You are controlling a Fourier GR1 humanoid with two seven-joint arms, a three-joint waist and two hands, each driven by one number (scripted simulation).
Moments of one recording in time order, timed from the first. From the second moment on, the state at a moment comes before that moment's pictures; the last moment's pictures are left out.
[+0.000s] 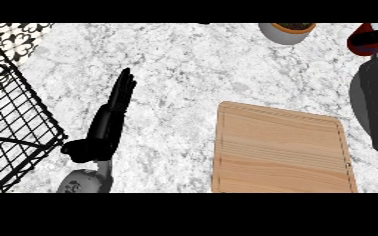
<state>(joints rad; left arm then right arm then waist) -0.12 0.05 -0.19 -1.56 0.02 0.13 -0.10 -0.83 -0.42 -0.32 -0.92 1.53 -0.16 1.06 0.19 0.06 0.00</state>
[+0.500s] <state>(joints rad) -0.12 0.05 -0.17 -1.55 0.01 0.15 -0.11 -1.01 -0.46 -0.38 -0.68 1.72 -0.15 1.16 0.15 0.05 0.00</state>
